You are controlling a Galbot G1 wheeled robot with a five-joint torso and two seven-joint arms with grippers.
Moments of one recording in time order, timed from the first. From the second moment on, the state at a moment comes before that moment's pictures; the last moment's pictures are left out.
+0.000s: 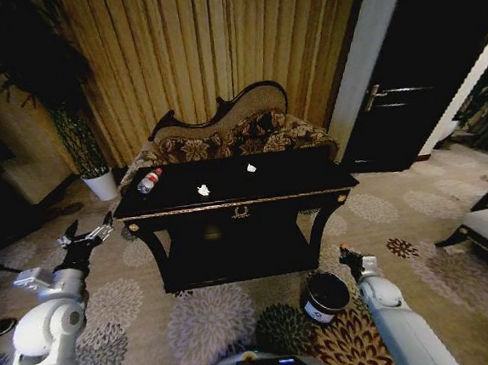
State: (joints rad) left arm 1.44 -1.15 -1.01 -2.09 -0.69 0.20 0.03; right arm -1.24 1.15 0.69 1.28 0.22 -0.19 0.00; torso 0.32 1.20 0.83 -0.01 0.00
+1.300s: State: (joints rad) left arm 1.46 -1.17 -1.02 -2.10 -0.69 0.22 0.05; right arm -1.27 1.21 0.70 1.63 0.37 -0.11 0.00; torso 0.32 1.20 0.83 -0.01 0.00
